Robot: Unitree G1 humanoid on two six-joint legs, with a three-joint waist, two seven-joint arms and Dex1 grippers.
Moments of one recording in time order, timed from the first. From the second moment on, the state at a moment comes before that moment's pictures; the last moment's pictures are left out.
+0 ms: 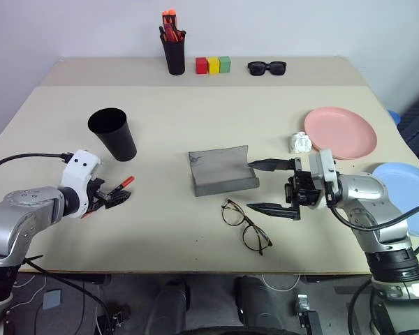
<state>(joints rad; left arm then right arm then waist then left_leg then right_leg) -0.22 0.92 0.15 -0.25 -0.57 1.09 -0.49 -0.33 -0.62 -0.01 -0.12 0.55 0.16 1.28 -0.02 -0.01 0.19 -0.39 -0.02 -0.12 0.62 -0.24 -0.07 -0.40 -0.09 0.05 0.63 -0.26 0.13</state>
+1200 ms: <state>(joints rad) -0.49 0.57 0.18 -0.45 -0.48 0.79 -0.41 -0.34 -0.59 -0.01 -0.13 0.52 0.13 1.21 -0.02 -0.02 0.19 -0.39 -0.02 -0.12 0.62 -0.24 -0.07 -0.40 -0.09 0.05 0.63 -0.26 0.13</state>
